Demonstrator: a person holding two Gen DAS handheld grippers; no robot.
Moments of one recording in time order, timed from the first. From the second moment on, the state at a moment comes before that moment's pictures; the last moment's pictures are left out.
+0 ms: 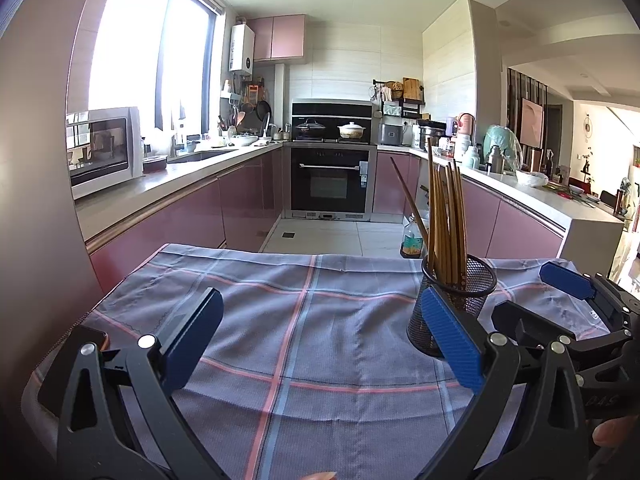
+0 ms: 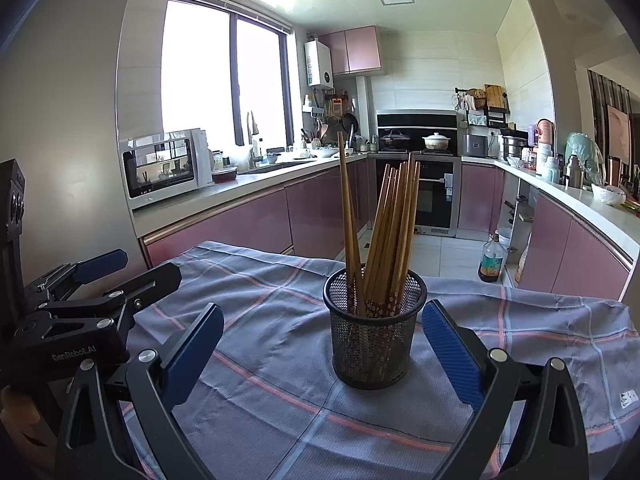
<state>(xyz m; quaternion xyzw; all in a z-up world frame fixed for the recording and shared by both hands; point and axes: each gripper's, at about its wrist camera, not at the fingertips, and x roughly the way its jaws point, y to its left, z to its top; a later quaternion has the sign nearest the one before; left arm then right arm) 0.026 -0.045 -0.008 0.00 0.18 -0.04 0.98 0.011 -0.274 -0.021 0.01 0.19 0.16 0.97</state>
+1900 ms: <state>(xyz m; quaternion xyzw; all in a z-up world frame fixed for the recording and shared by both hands) 0.009 -0.054 -0.005 0.00 0.13 -0.04 0.99 0.003 -0.288 -0.017 0.03 0.13 0.14 0.98</state>
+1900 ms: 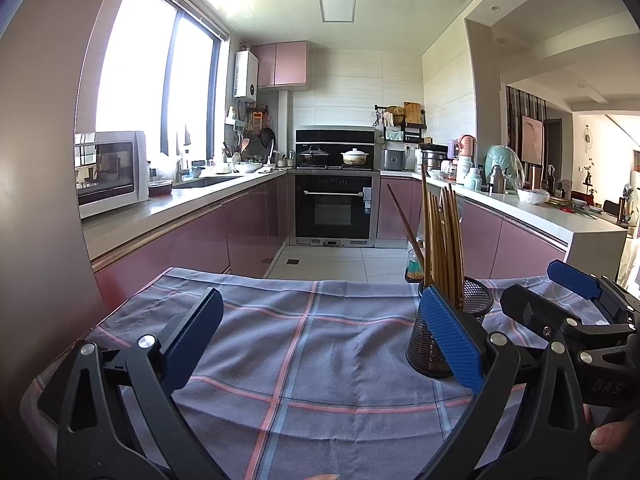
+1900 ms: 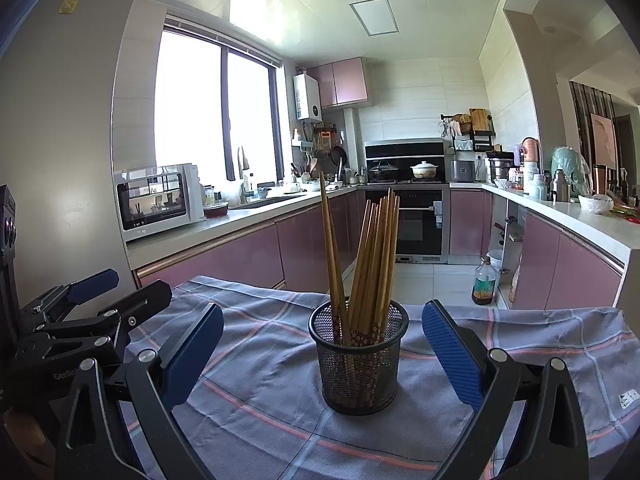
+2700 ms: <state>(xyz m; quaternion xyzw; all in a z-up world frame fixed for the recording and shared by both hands) 0.007 -0.053 -0.004 0.00 0.13 -0.04 0.99 0.004 -0.287 -0.016 0.03 0.12 0.14 0.98</state>
